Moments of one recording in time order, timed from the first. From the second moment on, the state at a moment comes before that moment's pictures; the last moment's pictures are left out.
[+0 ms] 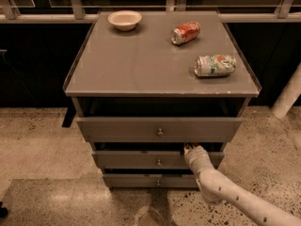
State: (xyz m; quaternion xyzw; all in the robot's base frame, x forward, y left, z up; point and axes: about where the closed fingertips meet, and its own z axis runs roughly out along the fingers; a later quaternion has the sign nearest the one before) arm 0.655 -0.210 0.437 -0.15 0.81 -0.05 0.57
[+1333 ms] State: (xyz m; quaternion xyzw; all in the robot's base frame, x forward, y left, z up) arm 0.641 -0.201 0.438 -0.21 0.82 -0.08 0.52
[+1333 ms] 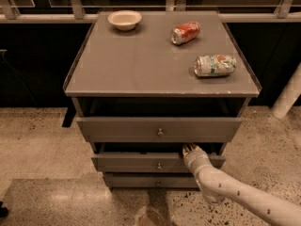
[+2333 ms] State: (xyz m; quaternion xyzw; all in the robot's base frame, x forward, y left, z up) arm 0.628 -0.194 0.438 -0.25 0.83 -0.07 0.50
